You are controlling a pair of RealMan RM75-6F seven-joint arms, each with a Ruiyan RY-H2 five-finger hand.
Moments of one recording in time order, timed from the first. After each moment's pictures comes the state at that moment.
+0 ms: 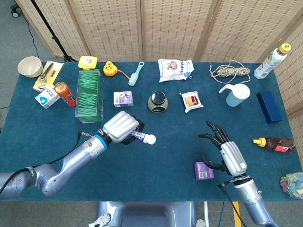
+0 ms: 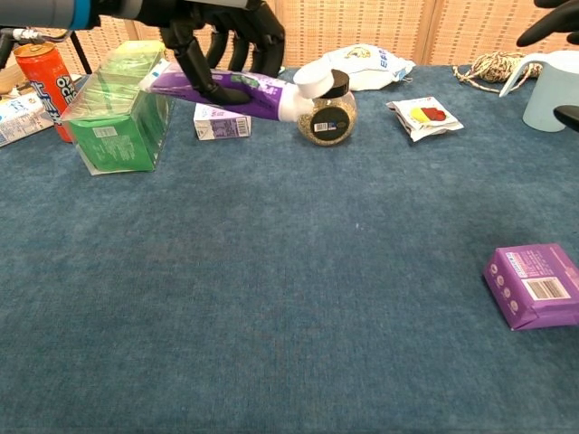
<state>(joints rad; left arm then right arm) -1.08 -1.18 -0.21 -1.88 0.92 0.75 0.45 0.29 -1.25 0.12 -1.80 -1.63 1.33 0.30</state>
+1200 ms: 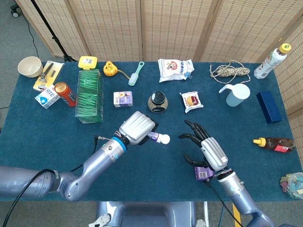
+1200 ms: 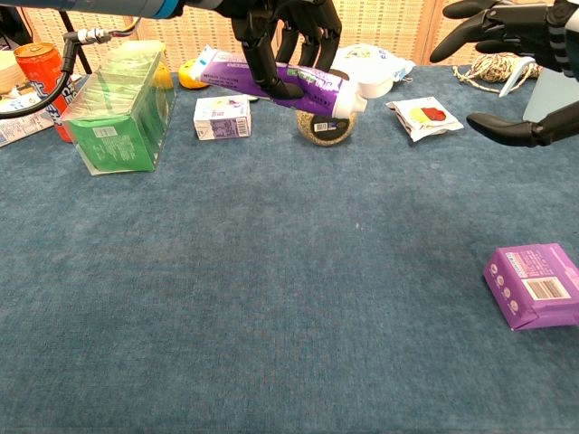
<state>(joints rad) -1.32 -1.28 -0.18 -1.95 0.56 0.95 0.71 0.42 -1.34 0.12 -1.75 -1.63 1.26 0.31</state>
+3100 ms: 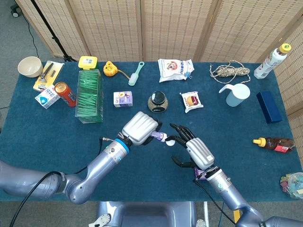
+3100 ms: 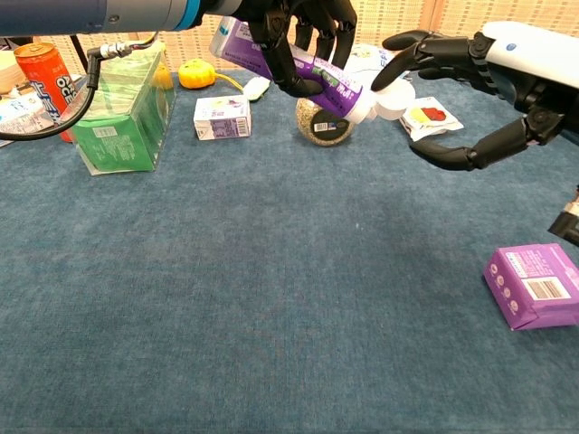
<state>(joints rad) -1.30 -1.36 -0.18 -1.92 0.64 1.05 0.66 0.51 -1.39 0.11 -1.75 -1.57 1.19 0.26</state>
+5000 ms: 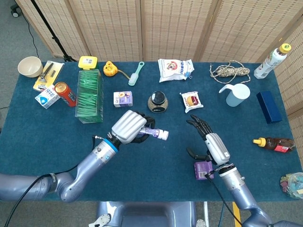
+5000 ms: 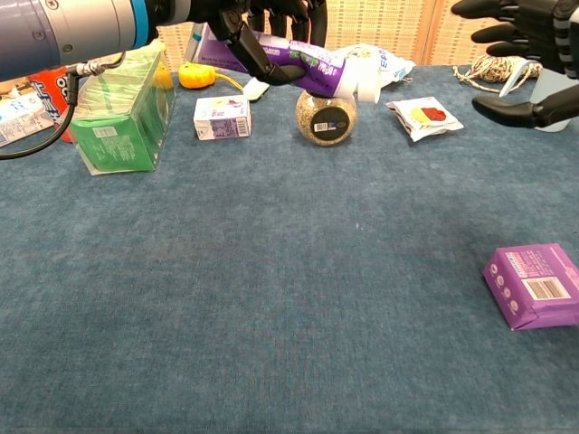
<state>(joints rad) -1.06 -1.41 -0.20 -1.81 1.01 1.05 0.35 0.45 -1.34 0.13 -1.76 -1.49 1.27 0.39</state>
